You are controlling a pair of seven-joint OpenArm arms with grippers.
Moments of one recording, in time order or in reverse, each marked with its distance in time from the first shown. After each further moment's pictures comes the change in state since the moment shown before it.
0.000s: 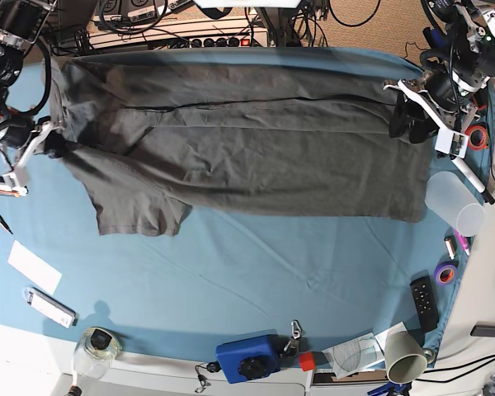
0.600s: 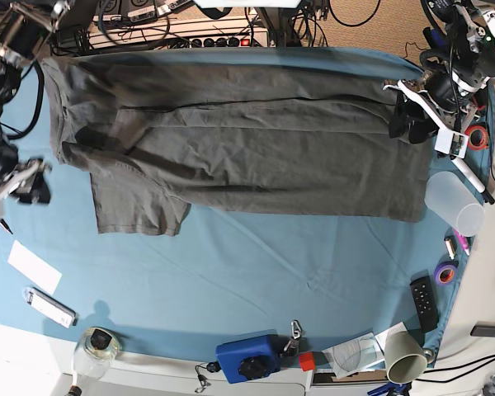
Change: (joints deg) left arm 0.0 0.0 0.0 0.0 0.0 0.0 0.0; right arm 9.2 -2.0 0.7 0.1 -15.7 -4.5 14.3
